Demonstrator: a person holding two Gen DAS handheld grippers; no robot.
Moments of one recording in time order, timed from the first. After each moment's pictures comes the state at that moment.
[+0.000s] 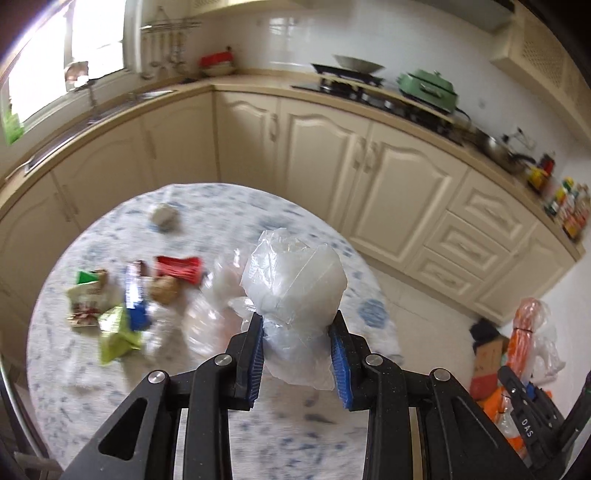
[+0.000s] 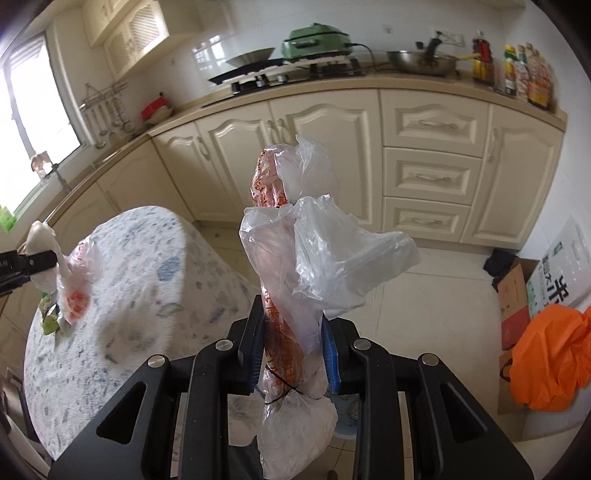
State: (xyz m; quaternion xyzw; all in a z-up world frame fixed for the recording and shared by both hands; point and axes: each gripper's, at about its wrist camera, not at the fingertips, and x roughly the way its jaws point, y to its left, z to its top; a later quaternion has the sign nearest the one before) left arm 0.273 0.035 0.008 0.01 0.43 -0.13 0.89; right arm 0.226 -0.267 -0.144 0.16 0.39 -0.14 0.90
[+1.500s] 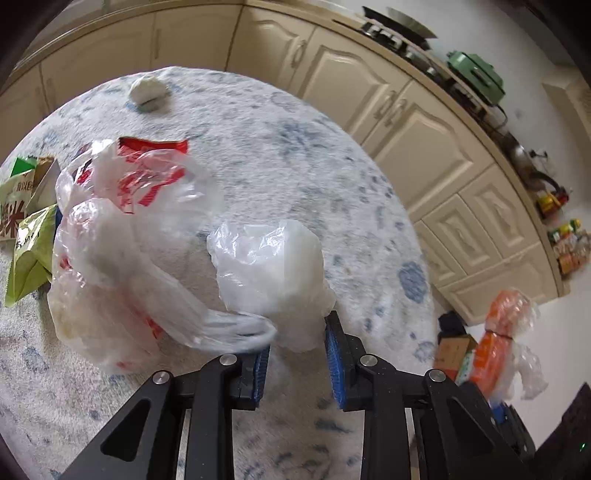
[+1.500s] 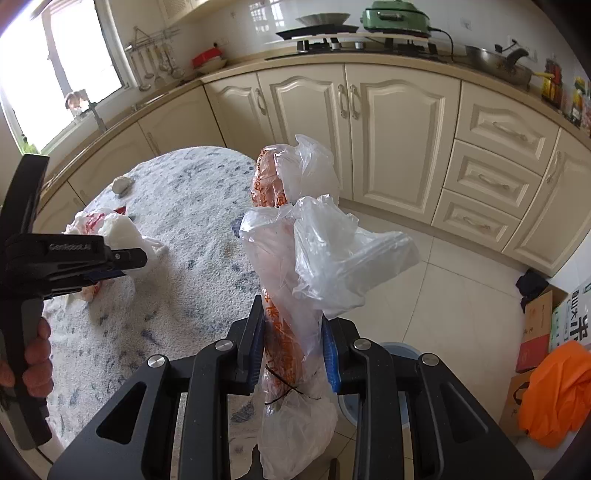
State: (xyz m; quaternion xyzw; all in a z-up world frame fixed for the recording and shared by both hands) left arm 0.354 0.039 -0.120 -0.10 0.55 -0.16 0.81; right arm 0.278 -0.200 -0.175 0.13 0.45 -0.06 0.88
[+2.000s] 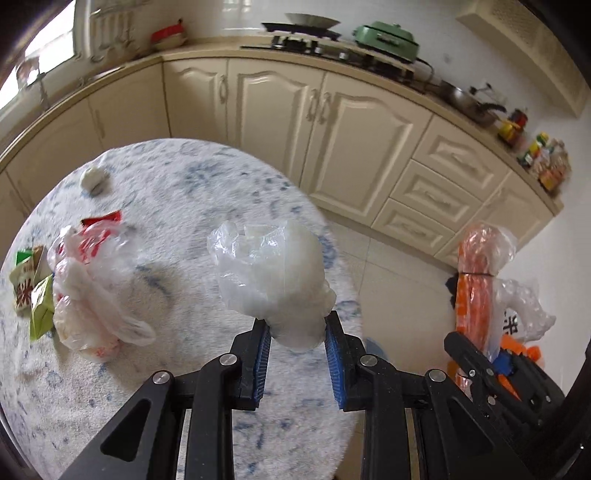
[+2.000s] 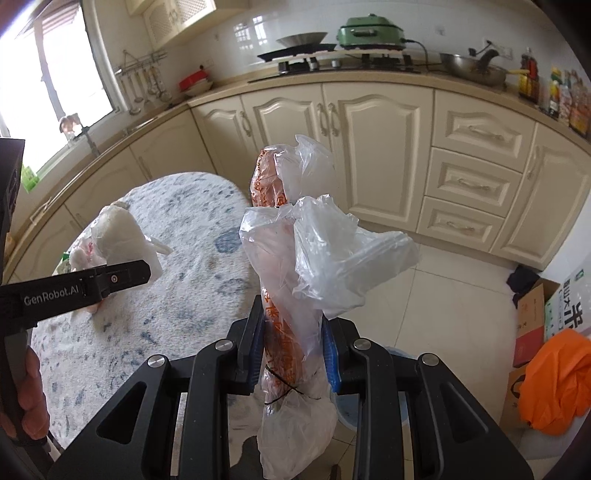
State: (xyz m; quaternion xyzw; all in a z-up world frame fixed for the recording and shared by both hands) left arm 0.280 -0.037 -0.073 0.04 0.49 -0.22 0.84; right arm 0.237 -0.222 -0.152 0.14 0.41 -0.10 0.90
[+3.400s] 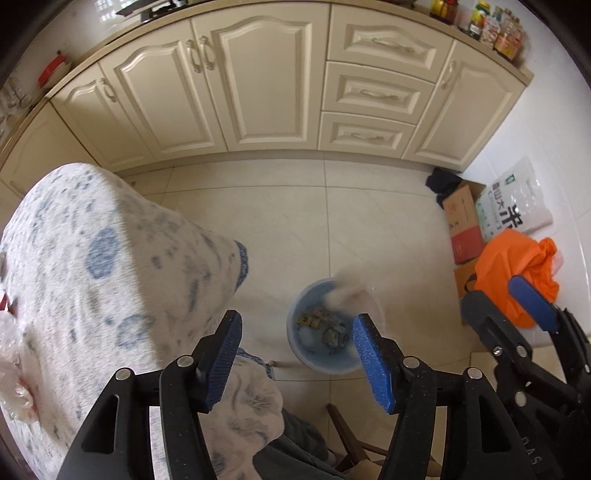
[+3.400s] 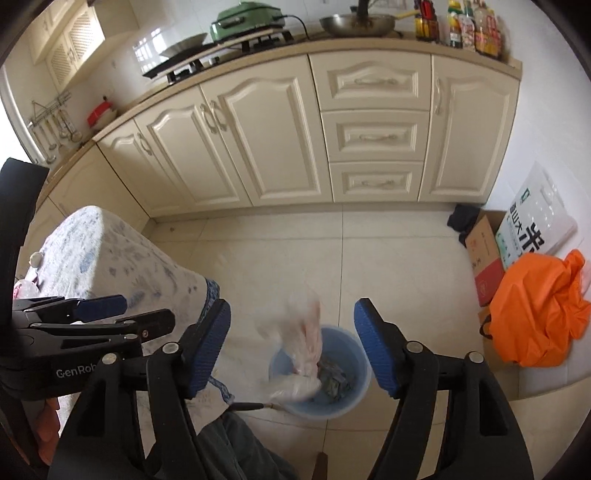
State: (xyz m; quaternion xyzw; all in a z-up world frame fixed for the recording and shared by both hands) left arm 0.275 -0.251 -0.162 0.21 0.54 -0.29 0.76; right arm 0.179 -0.336 -0.190 0.21 0.42 -0.24 0.85
